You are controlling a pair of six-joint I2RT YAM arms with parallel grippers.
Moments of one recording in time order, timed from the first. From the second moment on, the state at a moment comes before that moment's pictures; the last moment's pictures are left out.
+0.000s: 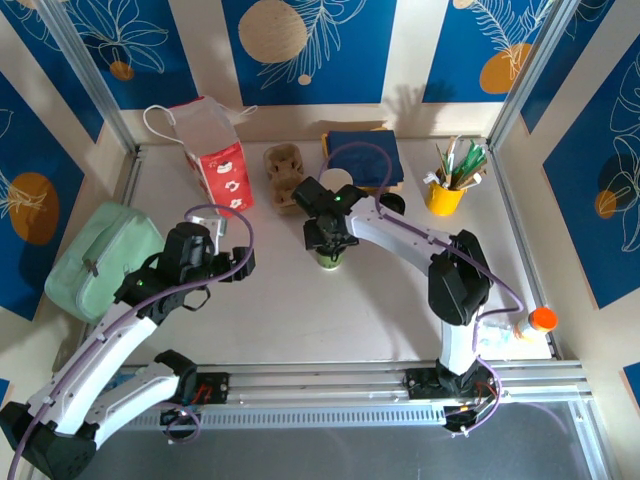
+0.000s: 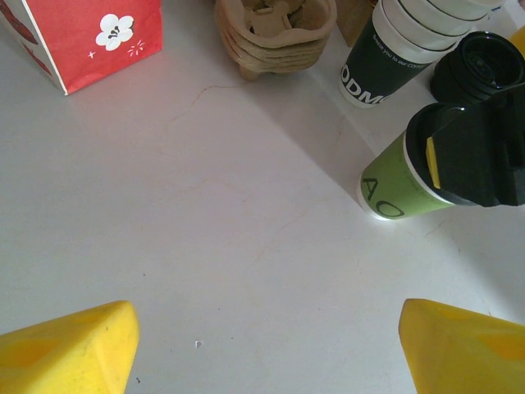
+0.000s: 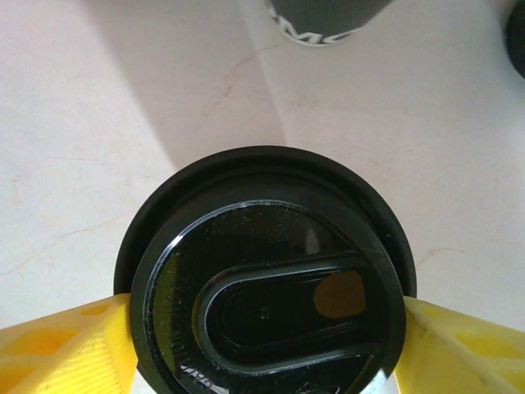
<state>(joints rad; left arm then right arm) -0.50 0.83 0.85 -0.73 -0.03 -0.41 0.78 1.86 1.60 -1.04 0.24 0.65</state>
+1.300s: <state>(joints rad) -0.50 0.84 0.90 -0.79 -0.04 -0.39 0.10 1.54 1.23 -0.86 0.19 0.43</state>
